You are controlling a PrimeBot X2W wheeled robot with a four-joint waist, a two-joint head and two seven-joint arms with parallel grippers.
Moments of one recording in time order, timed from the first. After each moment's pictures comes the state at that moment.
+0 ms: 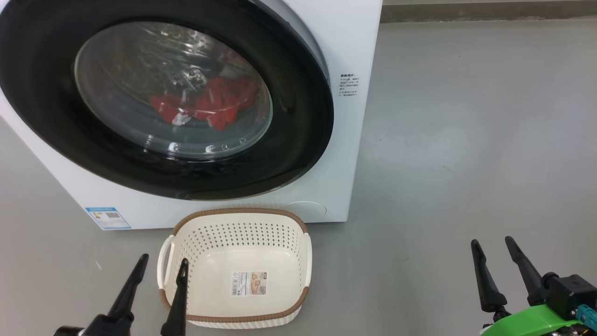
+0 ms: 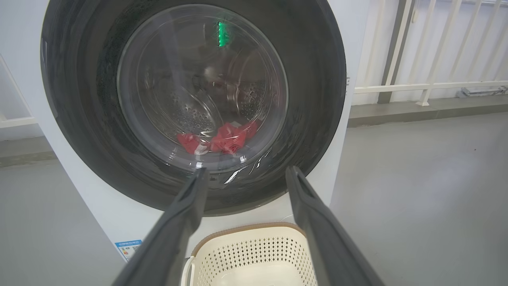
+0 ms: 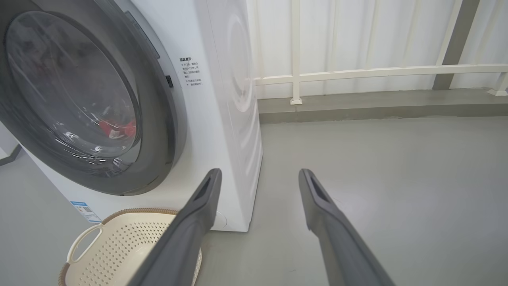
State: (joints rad) left arm 0.02 0.07 0.01 0.11 -0.08 -0.12 -0.25; right arm 0.04 -0.09 -0.05 0.24 0.31 0.13 -0.25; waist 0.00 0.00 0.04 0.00
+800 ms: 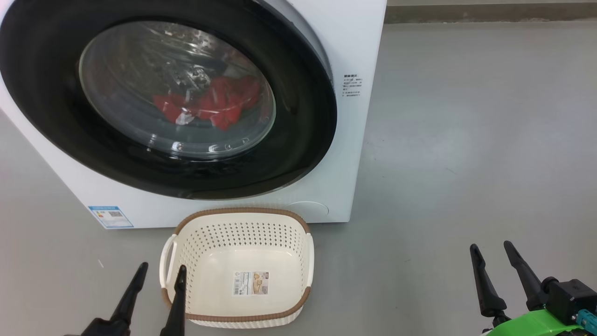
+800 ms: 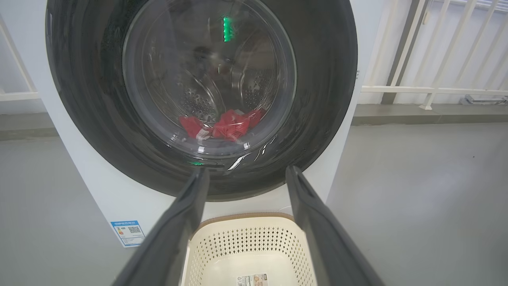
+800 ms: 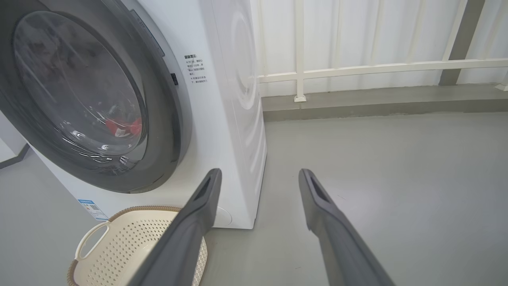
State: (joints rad) left arm 0.03 0.06 0.01 0.16 -0.14 -0.12 -0.25; right arm 0.06 -0.09 -0.05 0.23 0.33 0.13 -0.25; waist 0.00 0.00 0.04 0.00
